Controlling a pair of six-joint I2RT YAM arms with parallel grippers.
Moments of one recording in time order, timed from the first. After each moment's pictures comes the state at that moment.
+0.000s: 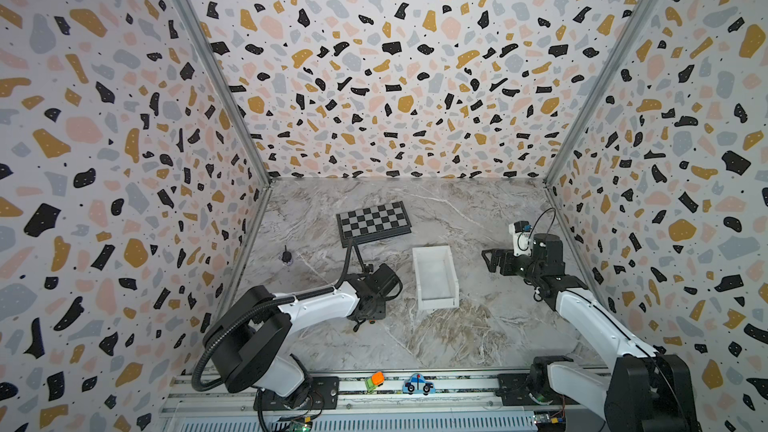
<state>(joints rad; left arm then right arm) -0.81 1.49 0.74 -0.61 -0.18 -0.80 0.06 1.10 0.57 -0.12 -0.33 0.14</state>
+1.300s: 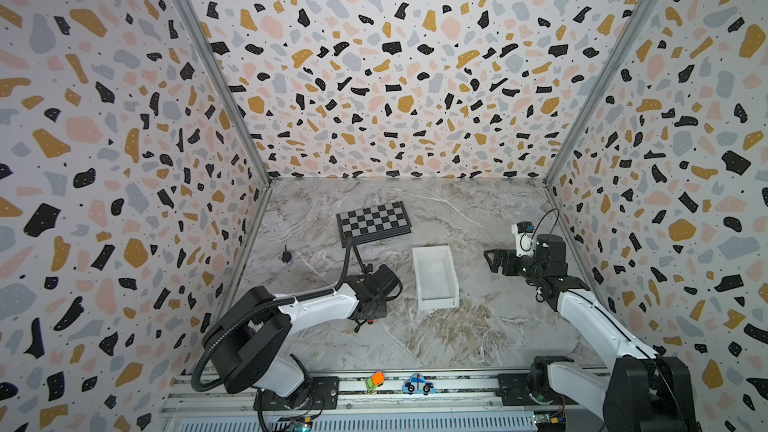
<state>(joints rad) -0.82 1.48 0.73 -0.58 -0.17 -0.84 0.04 1.10 0.57 -0.12 -0.35 0.13</state>
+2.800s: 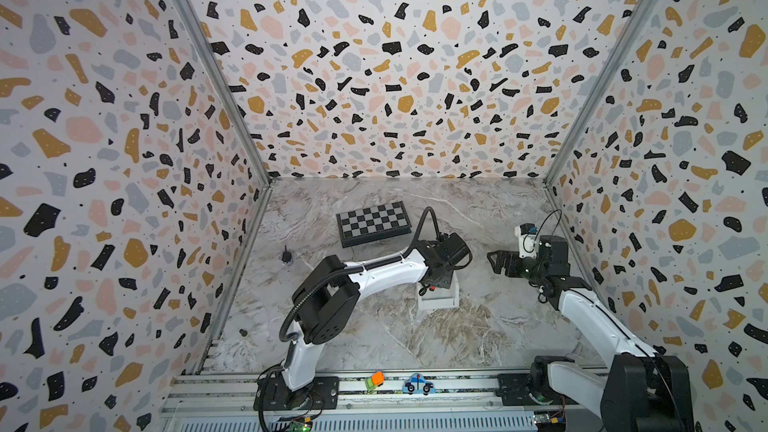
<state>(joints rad) -0.99 1.99 1.55 -0.75 -0.19 -0.63 0.00 1.11 0.57 -0.15 -0.35 0.13</state>
